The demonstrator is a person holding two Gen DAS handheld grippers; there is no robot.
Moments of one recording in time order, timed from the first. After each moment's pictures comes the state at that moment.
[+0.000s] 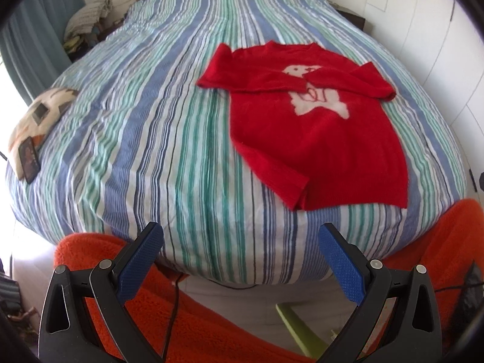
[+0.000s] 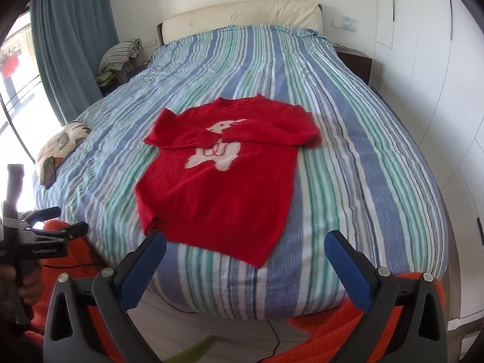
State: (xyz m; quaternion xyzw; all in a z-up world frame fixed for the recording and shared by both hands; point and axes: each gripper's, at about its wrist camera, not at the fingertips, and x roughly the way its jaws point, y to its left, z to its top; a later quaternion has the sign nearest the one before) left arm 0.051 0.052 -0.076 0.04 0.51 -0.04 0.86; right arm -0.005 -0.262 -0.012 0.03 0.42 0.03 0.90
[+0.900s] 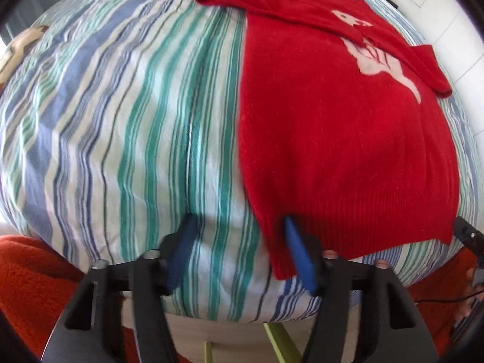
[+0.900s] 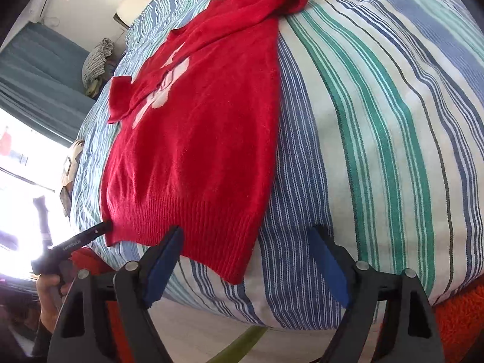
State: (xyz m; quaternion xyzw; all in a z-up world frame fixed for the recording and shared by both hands) left arm 0.122 0.048 -0.192 -0.05 0.61 -0.04 0.79; right arm 0.078 -0.313 -0.185 0.24 0.55 0.10 0.80
